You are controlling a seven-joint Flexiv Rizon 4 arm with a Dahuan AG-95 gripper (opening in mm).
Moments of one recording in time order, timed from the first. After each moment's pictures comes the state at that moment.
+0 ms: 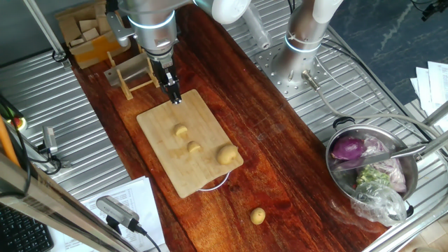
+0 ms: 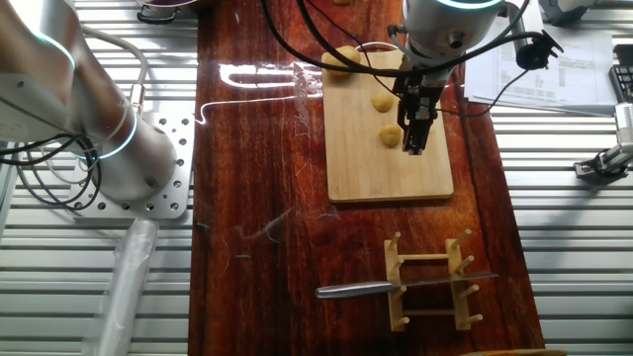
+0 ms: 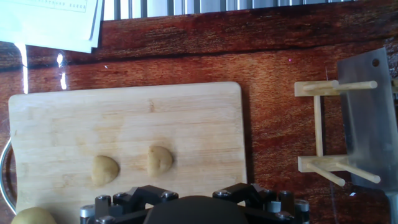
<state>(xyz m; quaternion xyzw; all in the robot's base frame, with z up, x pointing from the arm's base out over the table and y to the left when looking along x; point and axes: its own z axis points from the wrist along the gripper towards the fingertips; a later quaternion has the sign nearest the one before) 0.500 0.000 0.170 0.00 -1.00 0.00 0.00</state>
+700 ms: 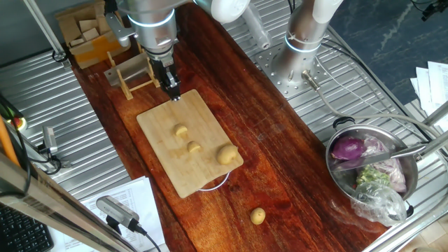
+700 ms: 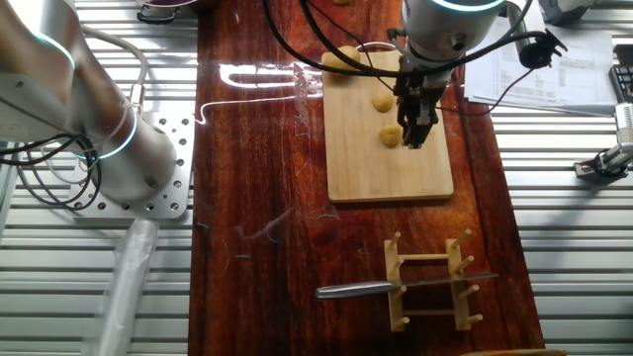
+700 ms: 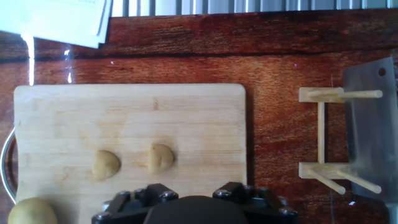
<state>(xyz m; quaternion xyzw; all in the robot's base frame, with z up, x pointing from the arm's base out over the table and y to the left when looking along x) 0.499 0.000 0.171 0.03 -1.00 -0.01 0.00</state>
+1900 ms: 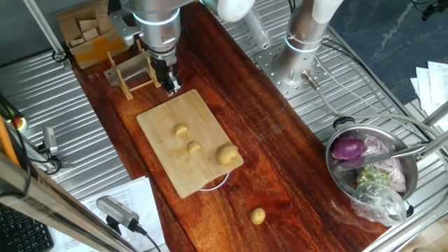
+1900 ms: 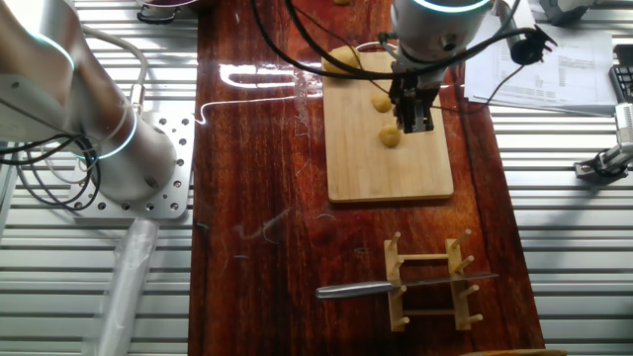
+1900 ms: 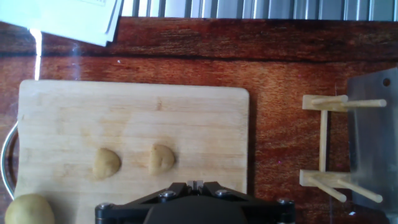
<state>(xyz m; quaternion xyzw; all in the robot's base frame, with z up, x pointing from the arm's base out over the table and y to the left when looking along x) 0.500 0.000 0.169 0.05 -1.00 -0.01 -0.02</state>
